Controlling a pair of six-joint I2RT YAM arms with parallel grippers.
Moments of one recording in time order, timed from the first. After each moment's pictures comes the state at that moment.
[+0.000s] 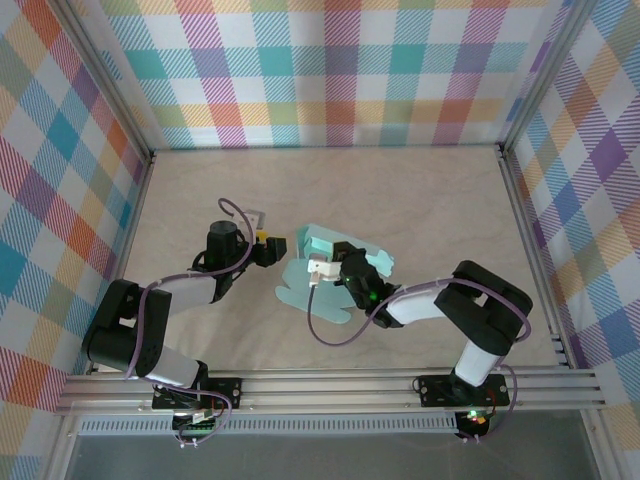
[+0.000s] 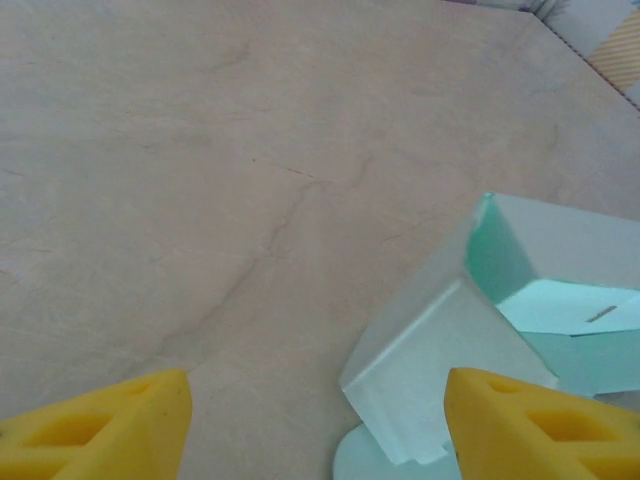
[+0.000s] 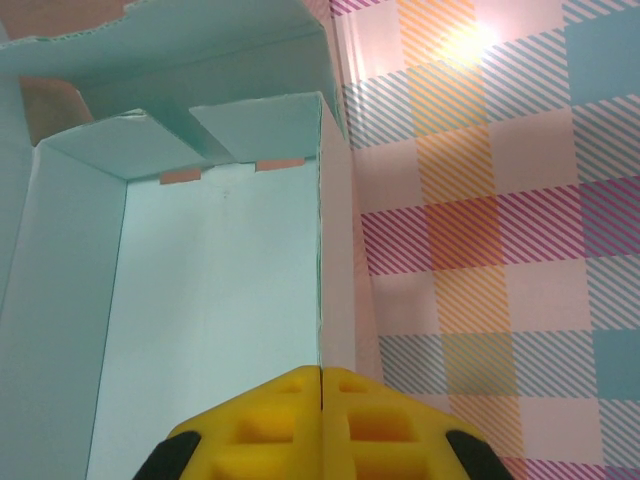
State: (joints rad) left arm -0.28 1.47 0.54 0.45 0.33 -0.21; right arm 0.93 1.69 0.60 0.77 0.53 -1.13
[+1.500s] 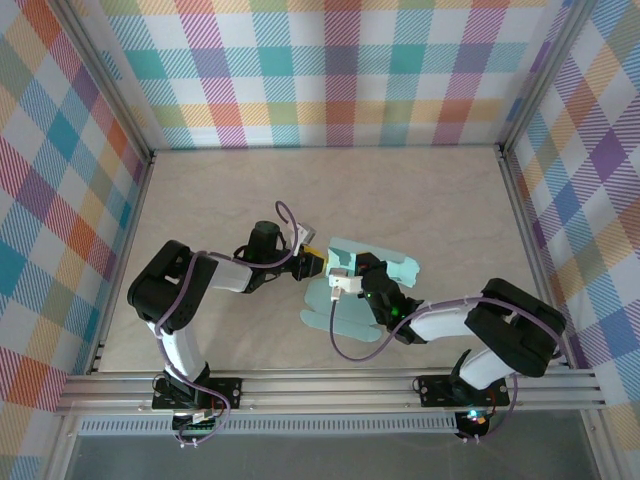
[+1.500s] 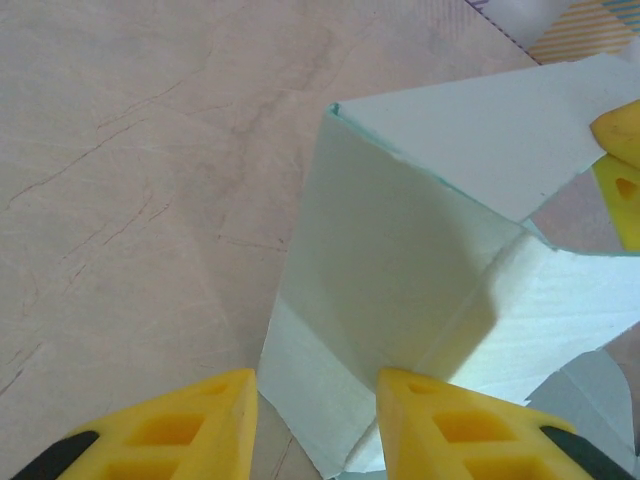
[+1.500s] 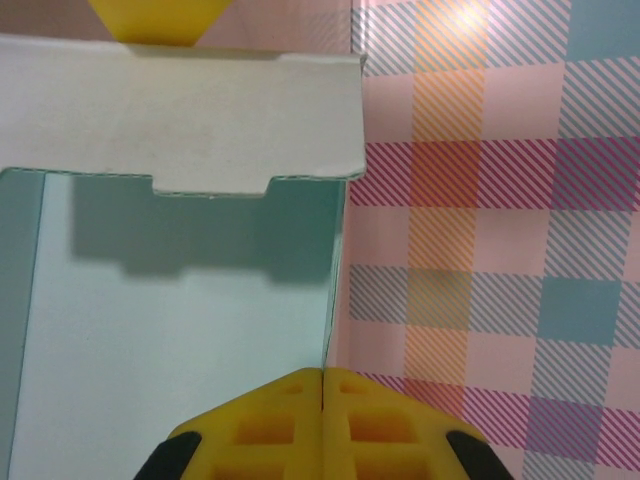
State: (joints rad) left arm -0.48 1.81 0.70 0.55 0.64 -0.13; right arm 0.94 1.51 0.40 0.76 0.64 -1.27
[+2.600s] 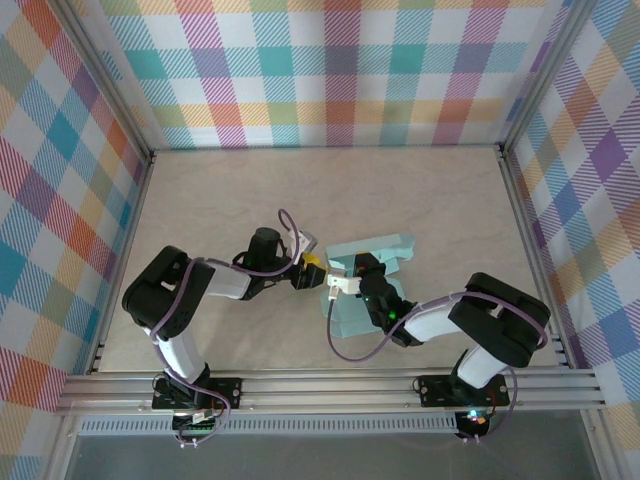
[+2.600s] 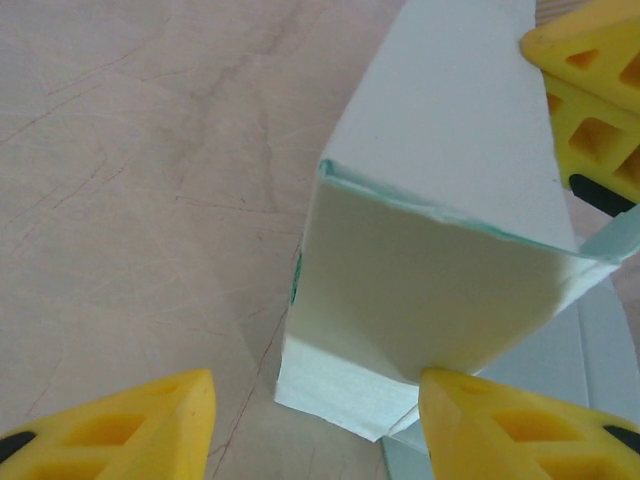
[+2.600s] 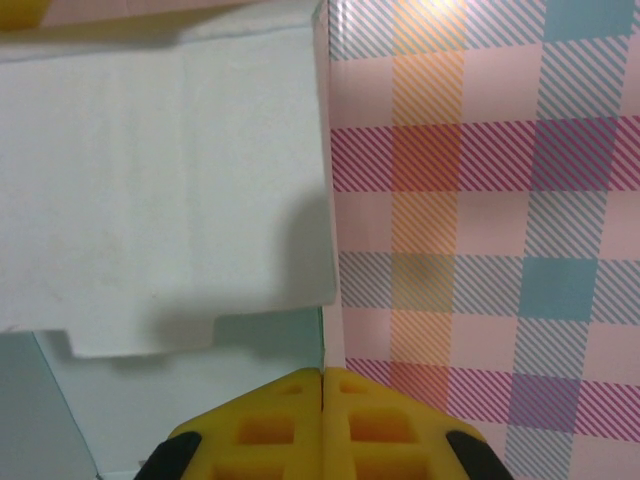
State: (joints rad) left arm -0.51 1.75 0.64 0.52 0.62 -0.05; right arm 0.96 1.59 0.39 0.91 0.70 -1.29
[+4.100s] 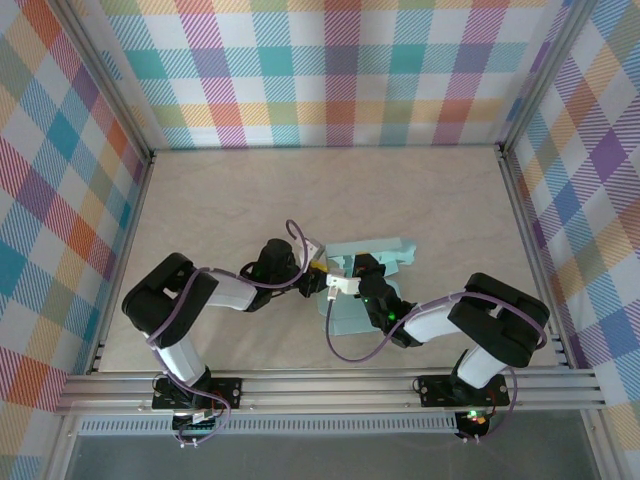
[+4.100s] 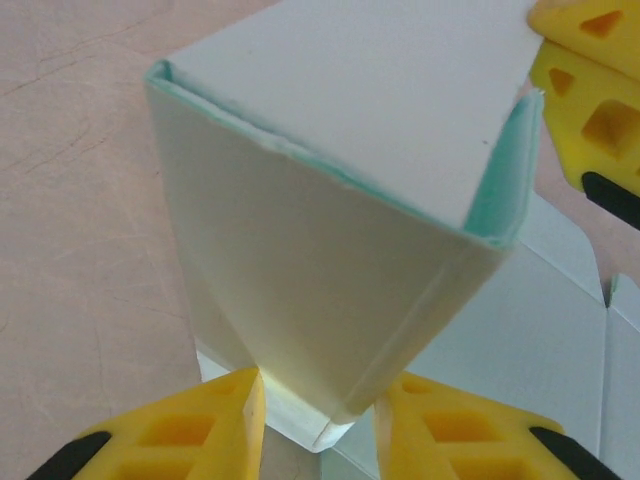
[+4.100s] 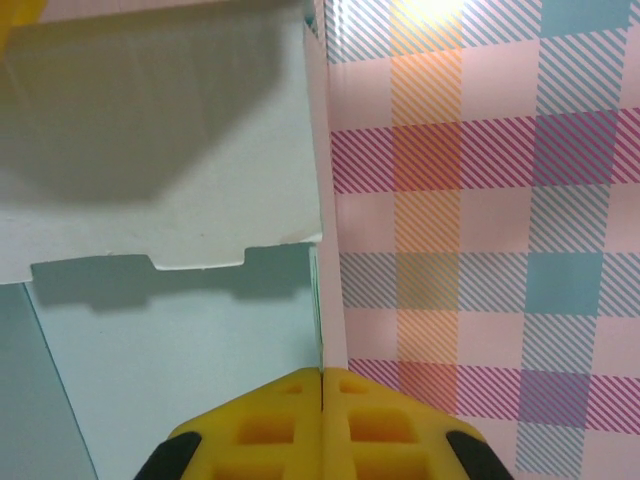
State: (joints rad) left arm -0.64 1.73 0.60 0.58 0.40 -0.17; right arm 0.97 1.59 0.39 0.90 0.72 -1.24
